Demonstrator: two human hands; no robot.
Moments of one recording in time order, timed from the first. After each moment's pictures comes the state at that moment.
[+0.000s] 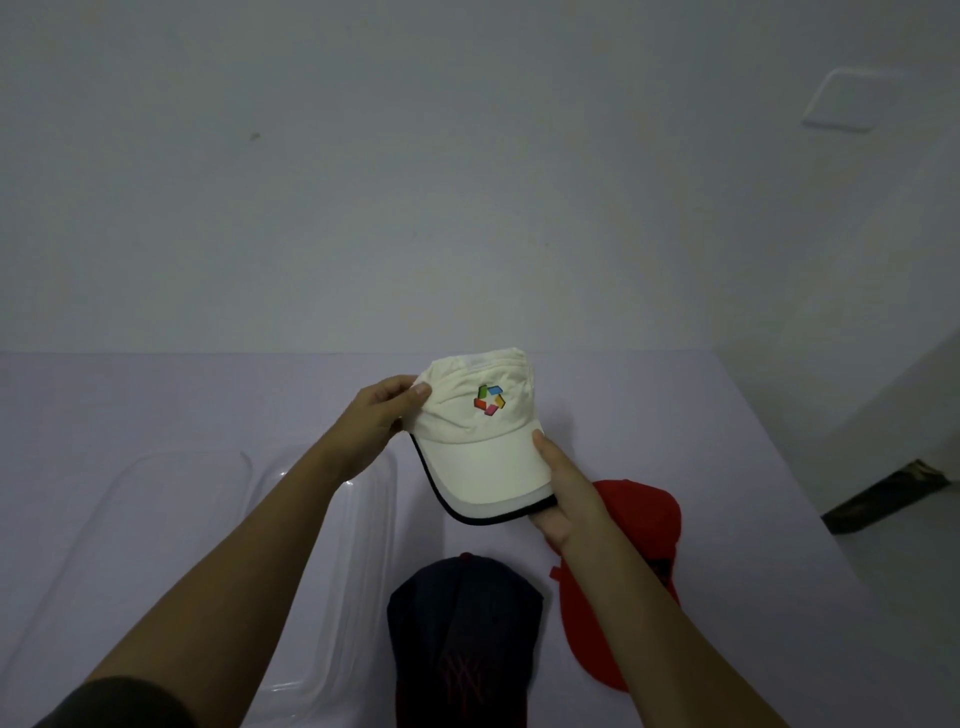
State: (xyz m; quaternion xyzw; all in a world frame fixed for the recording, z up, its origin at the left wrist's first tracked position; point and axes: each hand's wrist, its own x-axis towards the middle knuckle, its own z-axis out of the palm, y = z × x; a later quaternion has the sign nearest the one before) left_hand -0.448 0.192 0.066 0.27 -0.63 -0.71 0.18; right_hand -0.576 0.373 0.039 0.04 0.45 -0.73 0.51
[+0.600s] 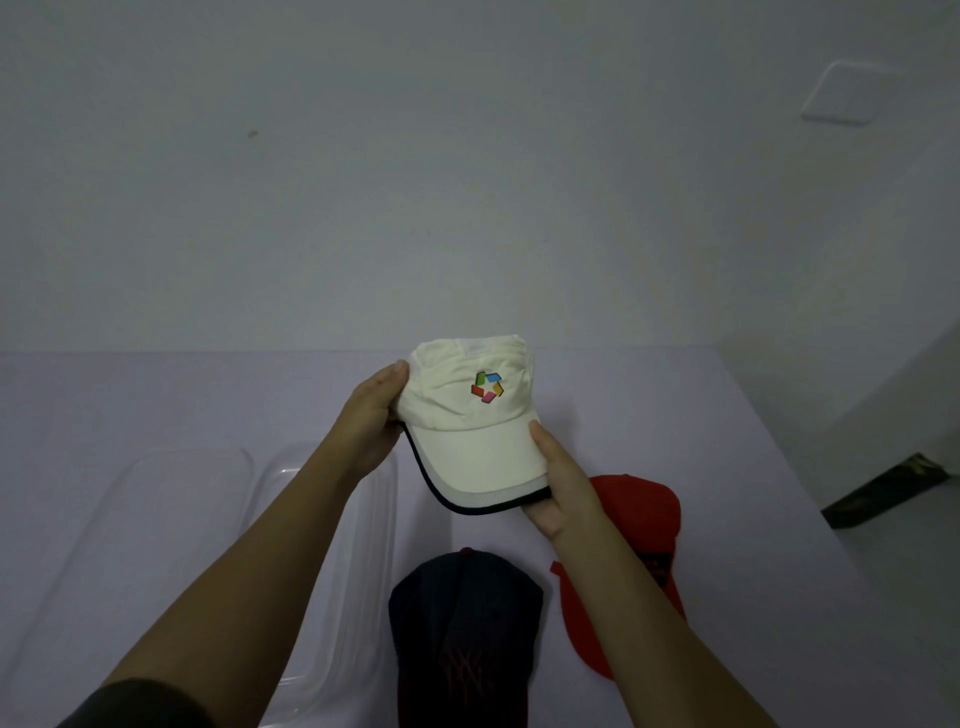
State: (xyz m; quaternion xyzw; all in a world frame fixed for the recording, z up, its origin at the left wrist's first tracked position) left_hand -0.454 0.195 0.063 0.27 -0.54 -0.77 0.23; right_hand -0.568 0.371 0.046 0.05 0.43 -0.74 0.51
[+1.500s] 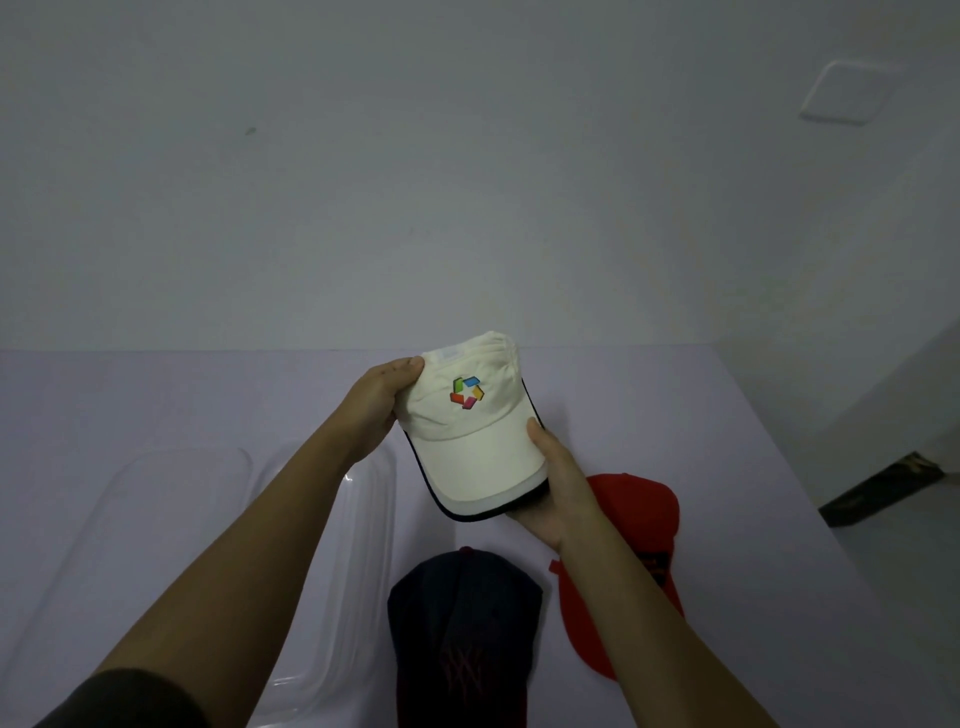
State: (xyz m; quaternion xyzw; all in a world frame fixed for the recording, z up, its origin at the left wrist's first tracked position) left_hand -0.461 0.194 0.084 0.28 -0.62 -0.71 0.19; right_hand -0.571 0.373 0.036 0.01 0.42 -0.72 0.55
